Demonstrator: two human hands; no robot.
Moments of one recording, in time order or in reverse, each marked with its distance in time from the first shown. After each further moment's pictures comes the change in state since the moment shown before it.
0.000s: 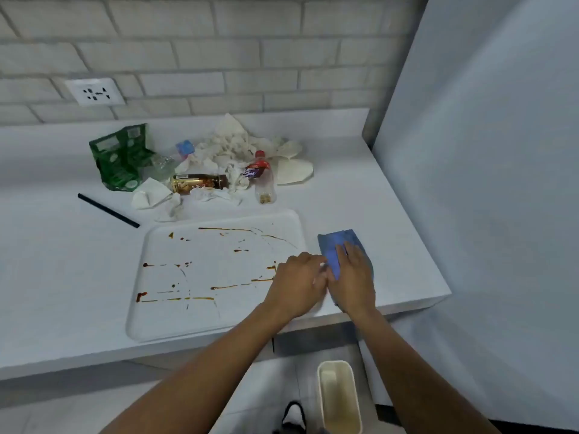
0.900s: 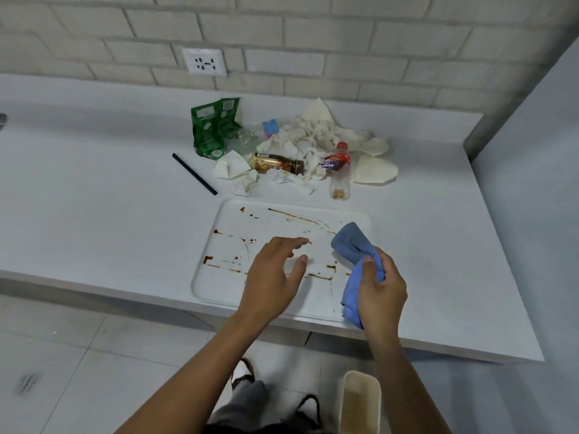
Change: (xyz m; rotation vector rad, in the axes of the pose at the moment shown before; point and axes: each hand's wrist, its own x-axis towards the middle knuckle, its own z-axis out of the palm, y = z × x) left_hand -0.076 -0.082 -0.059 -0.199 0.550 -0.239; right_hand -0.023 -0.110 -0.015 0.846 0.170 0.243
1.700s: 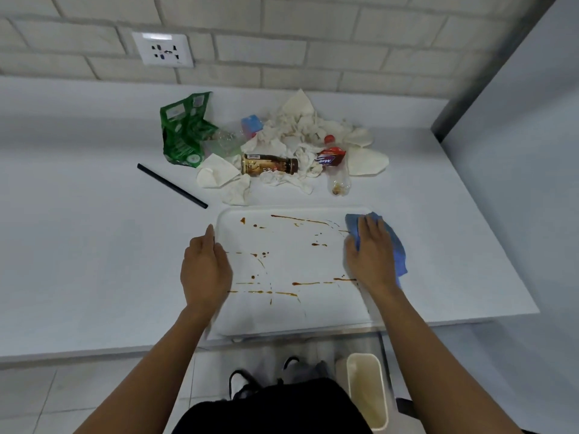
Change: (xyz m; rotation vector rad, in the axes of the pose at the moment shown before) left_hand 0.052 -0.189 -0.058 0.266 0.002 -0.345; right_hand 0.053 0.014 0.080 -1.025 -0.085 -0.370
